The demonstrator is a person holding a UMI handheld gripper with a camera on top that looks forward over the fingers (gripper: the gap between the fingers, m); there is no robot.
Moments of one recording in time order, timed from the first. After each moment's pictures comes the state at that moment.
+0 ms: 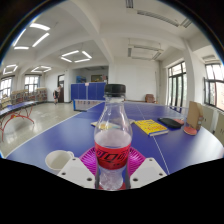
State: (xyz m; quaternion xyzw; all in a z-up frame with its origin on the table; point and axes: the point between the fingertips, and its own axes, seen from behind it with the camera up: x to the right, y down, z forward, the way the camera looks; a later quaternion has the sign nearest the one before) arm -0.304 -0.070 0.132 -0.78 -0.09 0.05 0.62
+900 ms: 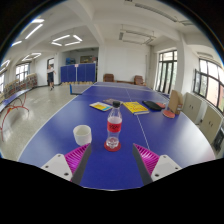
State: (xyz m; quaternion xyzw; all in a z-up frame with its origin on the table) arm -0.288 -0.303 0.185 -0.85 -0.05 -0.01 0.53
